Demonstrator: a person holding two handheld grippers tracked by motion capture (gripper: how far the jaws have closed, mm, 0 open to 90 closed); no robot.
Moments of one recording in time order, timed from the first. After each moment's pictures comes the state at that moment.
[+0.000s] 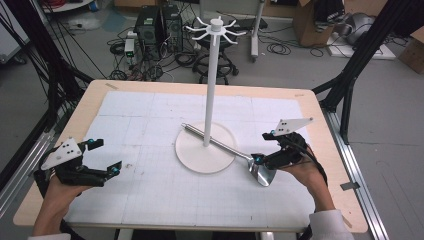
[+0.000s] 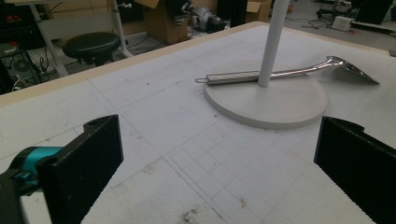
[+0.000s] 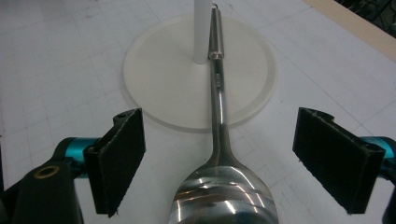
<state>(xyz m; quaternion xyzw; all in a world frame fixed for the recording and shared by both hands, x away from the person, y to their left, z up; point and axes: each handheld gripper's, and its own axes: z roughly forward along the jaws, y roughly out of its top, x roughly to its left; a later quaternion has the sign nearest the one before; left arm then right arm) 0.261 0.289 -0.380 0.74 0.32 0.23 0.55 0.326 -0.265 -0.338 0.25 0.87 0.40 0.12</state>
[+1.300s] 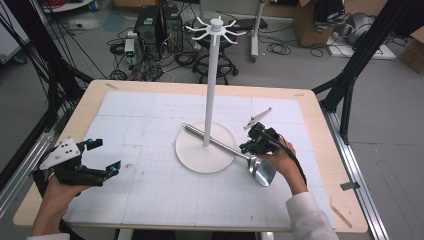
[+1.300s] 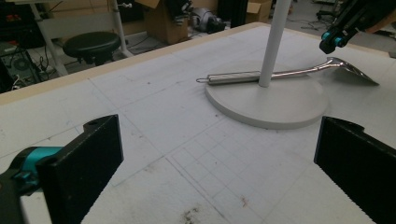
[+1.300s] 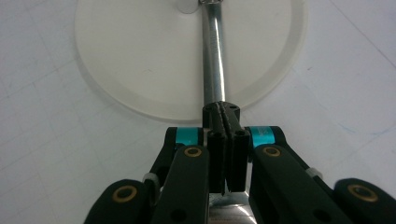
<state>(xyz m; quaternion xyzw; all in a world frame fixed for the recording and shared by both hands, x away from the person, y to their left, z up) 0.261 0.292 -0.381 0.74 0.32 0.23 0.55 0.375 -0.214 -0.371 0.28 0.92 0.27 0.06</state>
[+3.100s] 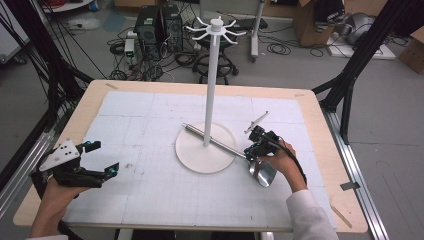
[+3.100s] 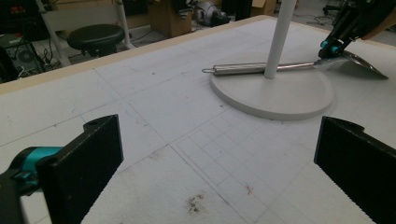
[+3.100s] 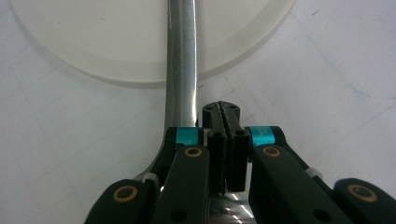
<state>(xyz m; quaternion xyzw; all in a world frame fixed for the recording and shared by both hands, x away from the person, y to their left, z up) 0.259 0.297 -0.387 0.74 0.33 0.23 0.54 0.391 -0.225 -0.402 0.29 0.93 0.22 0.04</state>
